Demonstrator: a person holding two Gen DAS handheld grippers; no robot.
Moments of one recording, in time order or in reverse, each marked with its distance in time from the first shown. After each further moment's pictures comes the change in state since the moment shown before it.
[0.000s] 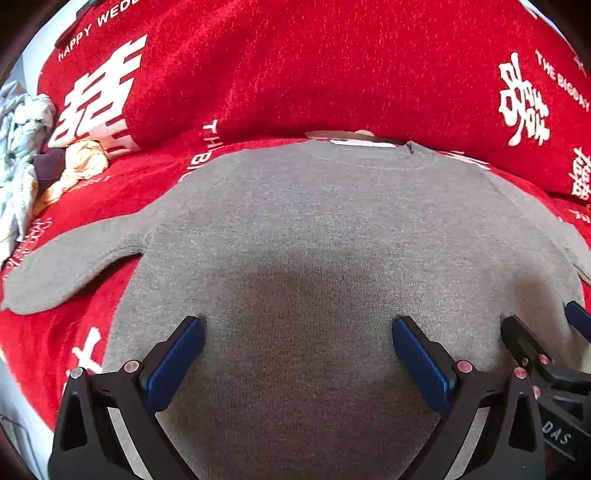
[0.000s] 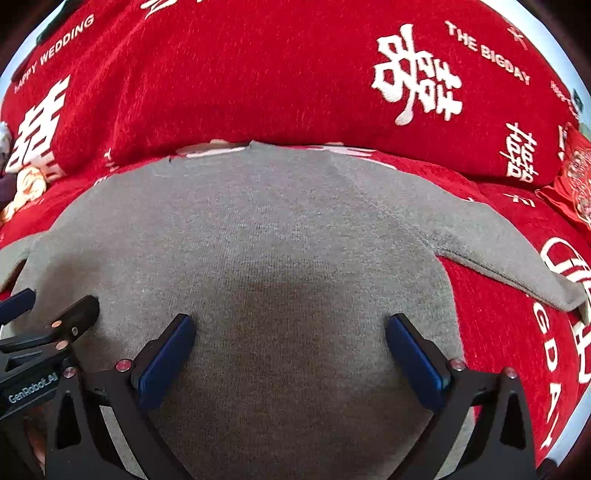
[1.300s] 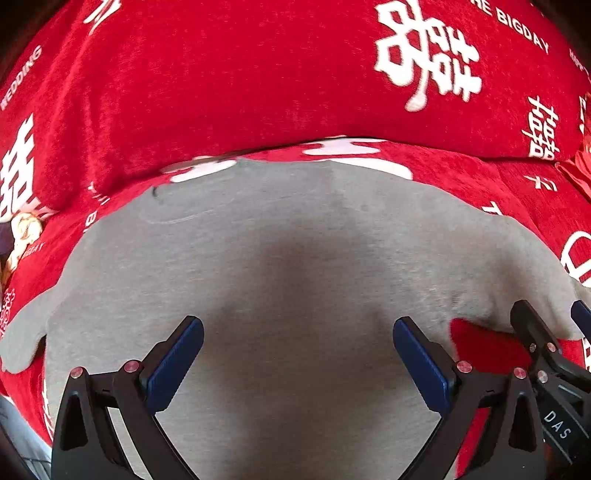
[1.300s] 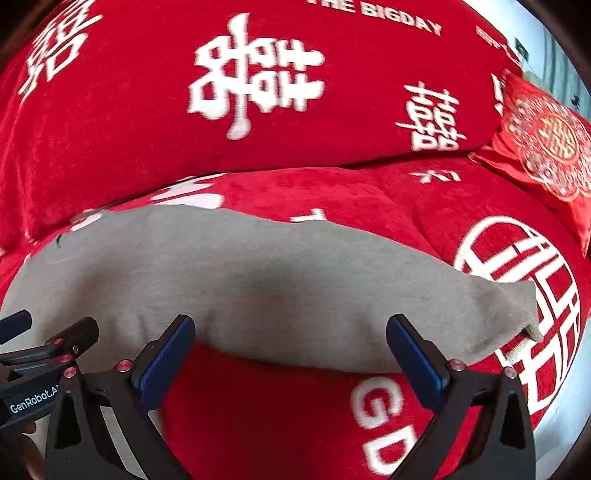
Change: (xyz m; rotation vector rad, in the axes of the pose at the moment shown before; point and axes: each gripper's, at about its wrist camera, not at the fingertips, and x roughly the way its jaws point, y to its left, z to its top) left arm -0.004 -0.200 0.066 0.178 0.116 -0.094; right arm -0.001 -0.198 0.039 0.215 0.008 -0.133
